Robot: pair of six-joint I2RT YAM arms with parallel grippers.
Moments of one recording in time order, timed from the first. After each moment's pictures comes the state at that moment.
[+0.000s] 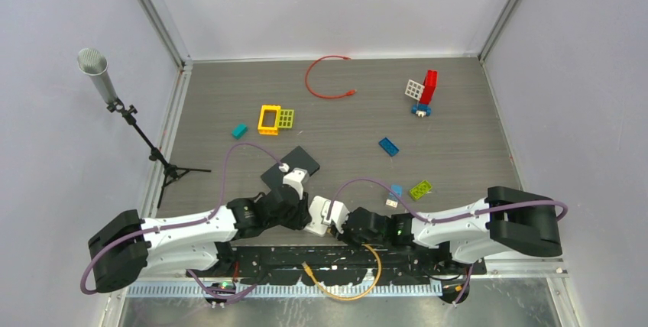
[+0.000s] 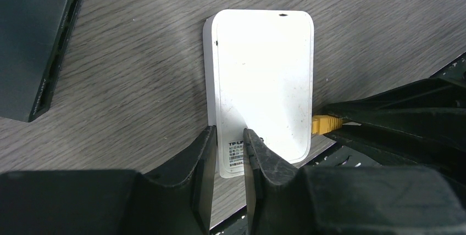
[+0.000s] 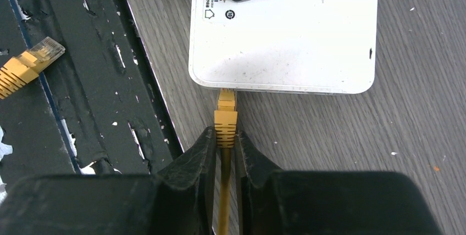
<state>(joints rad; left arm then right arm) -1.08 1.02 0.38 -0.15 -0.15 -0.70 1.36 1.31 0.37 0.27 0.14 0.08</state>
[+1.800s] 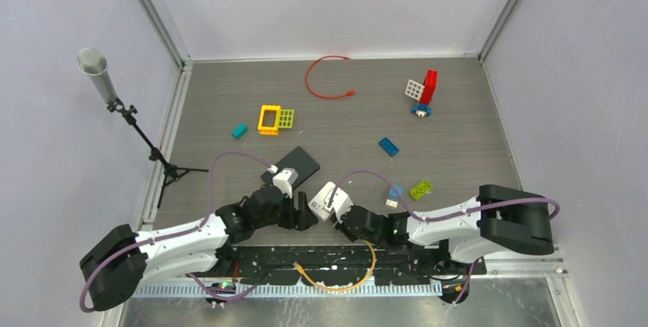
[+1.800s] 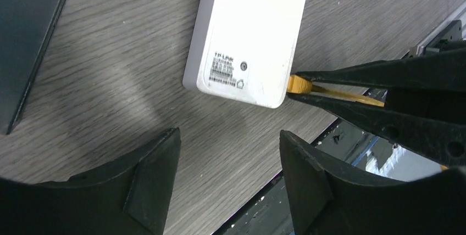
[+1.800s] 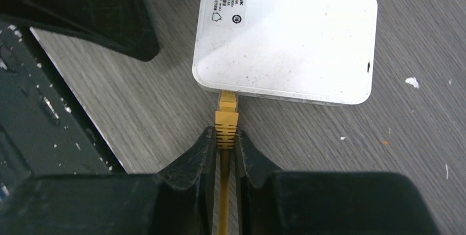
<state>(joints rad) -0.94 0.91 0.21 0.06 0.03 -0.73 1.36 1.37 0.38 0.31 0.37 0.21</state>
